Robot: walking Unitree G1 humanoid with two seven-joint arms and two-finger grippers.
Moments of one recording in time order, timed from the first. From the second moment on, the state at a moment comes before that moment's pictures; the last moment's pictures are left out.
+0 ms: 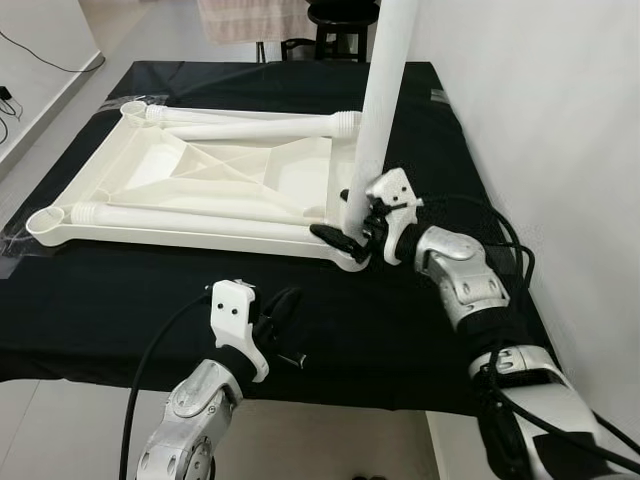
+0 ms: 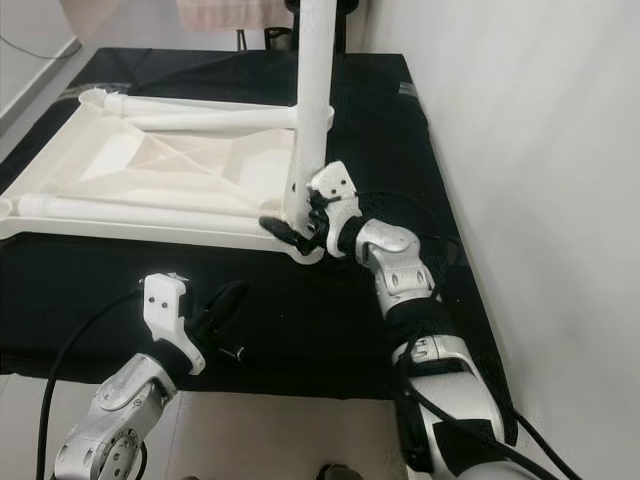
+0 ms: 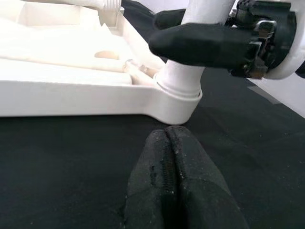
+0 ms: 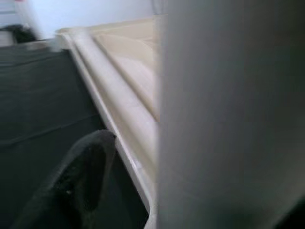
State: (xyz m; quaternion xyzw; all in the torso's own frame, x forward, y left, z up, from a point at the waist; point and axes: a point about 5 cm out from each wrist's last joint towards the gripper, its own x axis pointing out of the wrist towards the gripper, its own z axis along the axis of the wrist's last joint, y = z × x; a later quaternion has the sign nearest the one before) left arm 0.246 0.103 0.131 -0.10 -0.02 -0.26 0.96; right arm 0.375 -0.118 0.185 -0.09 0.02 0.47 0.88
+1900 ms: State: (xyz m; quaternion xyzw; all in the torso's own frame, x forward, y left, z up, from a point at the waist) left arm 0.250 0.112 0.135 -0.09 -0.03 -0.25 0.96; right arm 0.363 -0.152 0.187 -0.07 0.01 0.42 0.91
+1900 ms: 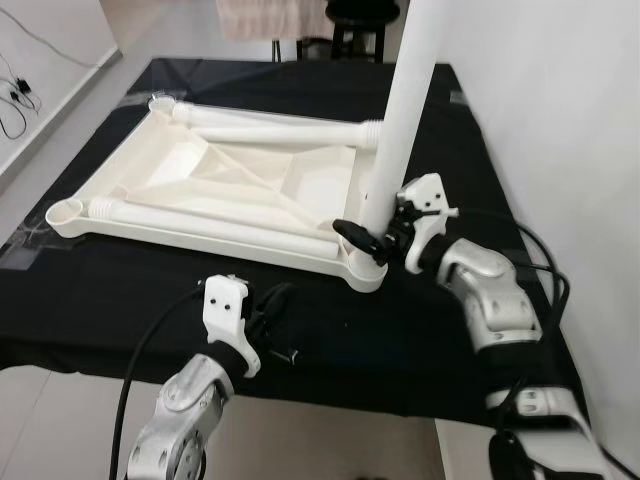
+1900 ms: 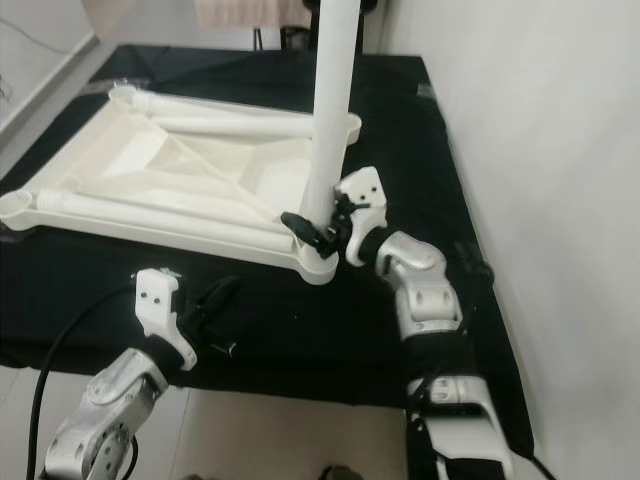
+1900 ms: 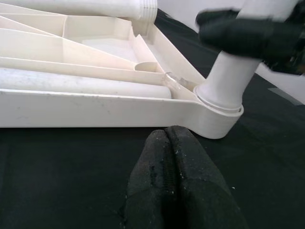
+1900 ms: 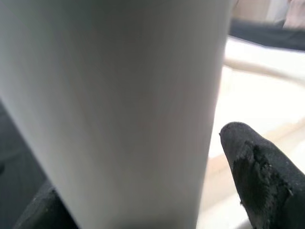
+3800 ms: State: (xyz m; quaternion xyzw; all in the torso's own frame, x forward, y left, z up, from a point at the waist) left arm 0.252 0.112 0.133 -0.09 -0.03 -0.25 0.96; right arm 0.311 -0.217 0.152 -0.12 0.07 -0.08 0.99
